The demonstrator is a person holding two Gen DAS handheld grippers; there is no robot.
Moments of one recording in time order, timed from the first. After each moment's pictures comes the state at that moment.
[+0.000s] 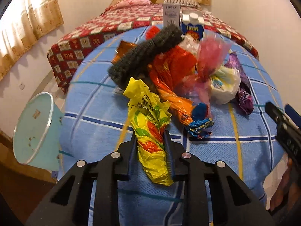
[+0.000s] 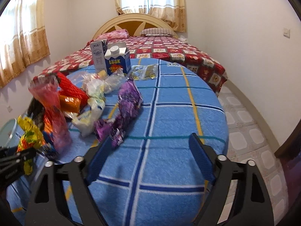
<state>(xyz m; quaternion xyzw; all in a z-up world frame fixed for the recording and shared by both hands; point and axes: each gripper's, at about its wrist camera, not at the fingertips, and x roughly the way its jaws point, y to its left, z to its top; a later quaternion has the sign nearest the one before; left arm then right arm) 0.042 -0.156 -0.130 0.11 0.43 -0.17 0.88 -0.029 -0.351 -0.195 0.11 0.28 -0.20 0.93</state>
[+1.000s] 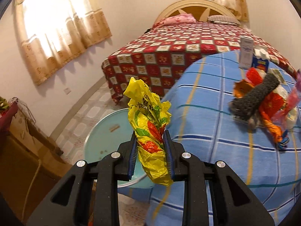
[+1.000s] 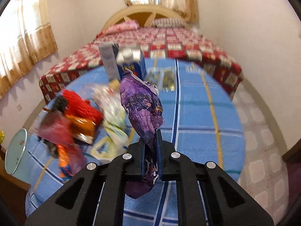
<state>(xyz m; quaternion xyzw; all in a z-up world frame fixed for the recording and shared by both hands) 0.086 0.010 -0.081 0.10 0.36 -0.02 0.93 0.018 -0.357 -0.144 0.11 0.31 -0.15 0.93</state>
